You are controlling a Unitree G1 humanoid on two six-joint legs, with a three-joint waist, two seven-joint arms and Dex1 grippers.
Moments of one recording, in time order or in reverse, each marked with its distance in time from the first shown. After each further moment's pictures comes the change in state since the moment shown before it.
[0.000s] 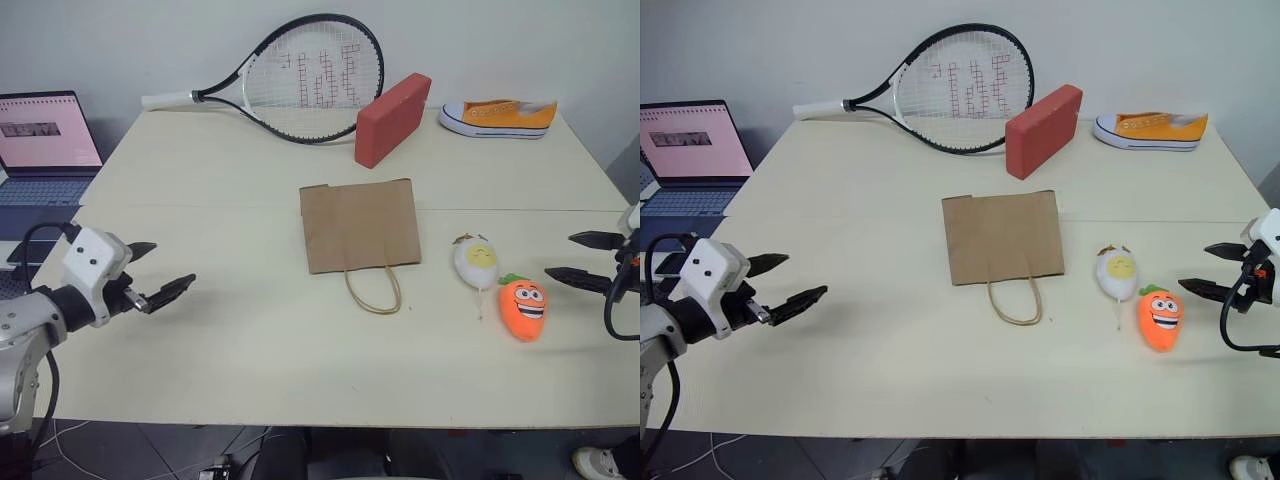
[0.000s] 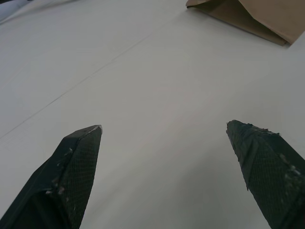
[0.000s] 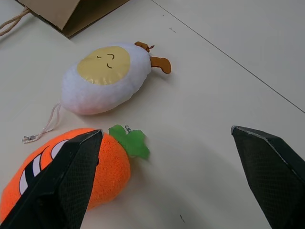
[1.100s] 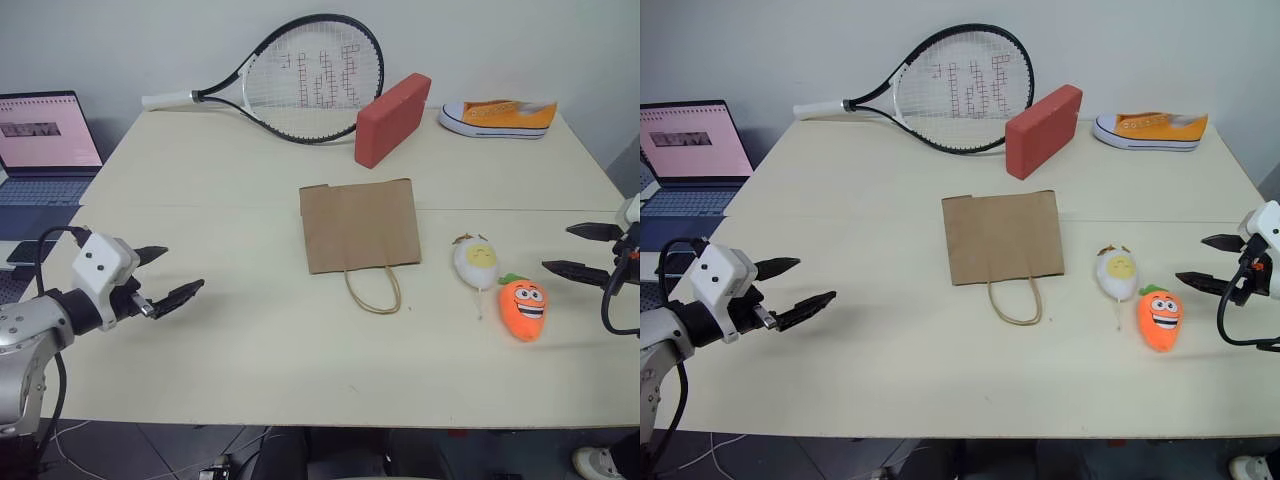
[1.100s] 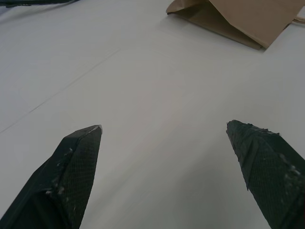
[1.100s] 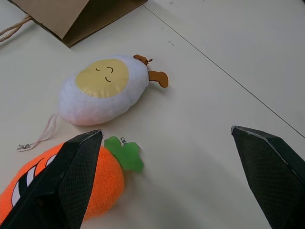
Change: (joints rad) left arm 0.003 -0.026 -0.022 -0.002 -0.012 -0.037 -0.037; right arm -0.039 0.001 0.022 0.010 -0.002 -0.034 -0.002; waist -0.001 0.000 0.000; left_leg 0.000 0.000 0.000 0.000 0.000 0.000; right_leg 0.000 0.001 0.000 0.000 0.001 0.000
